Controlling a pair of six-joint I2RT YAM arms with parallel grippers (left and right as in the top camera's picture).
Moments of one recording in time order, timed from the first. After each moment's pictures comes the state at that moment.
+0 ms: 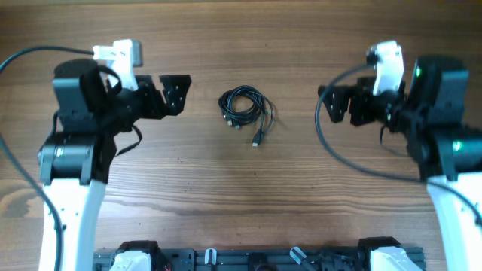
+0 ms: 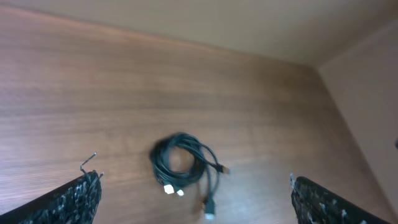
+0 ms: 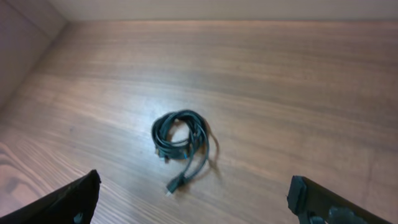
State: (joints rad) left arm -0.01 1.15 1.20 -0.67 0.49 -0.23; right arm 0.06 1.17 1.29 -0.82 -0.45 0.03
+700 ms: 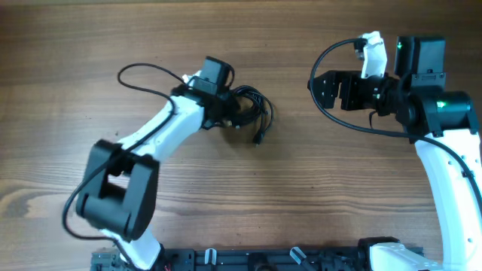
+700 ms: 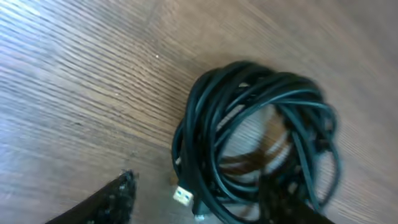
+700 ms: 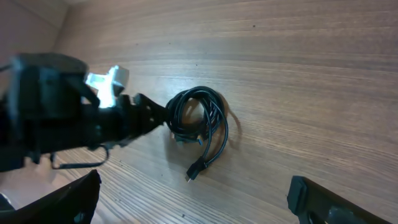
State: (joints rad) left arm -0.42 1.85 1.21 -0.52 0.00 -0.95; right arm 0.06 1.34 1.34 -0.88 -0.52 0.12
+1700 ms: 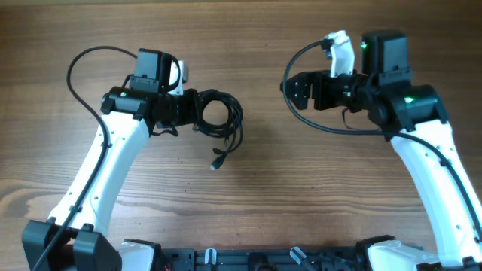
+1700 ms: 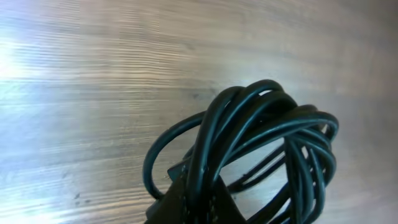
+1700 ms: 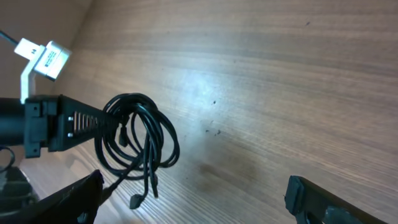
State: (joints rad) left arm -0.20 1.50 1.21 -0.85 0.31 -0.32; right arm 0.23 1.40 1.33 -0.77 -0.52 0.18
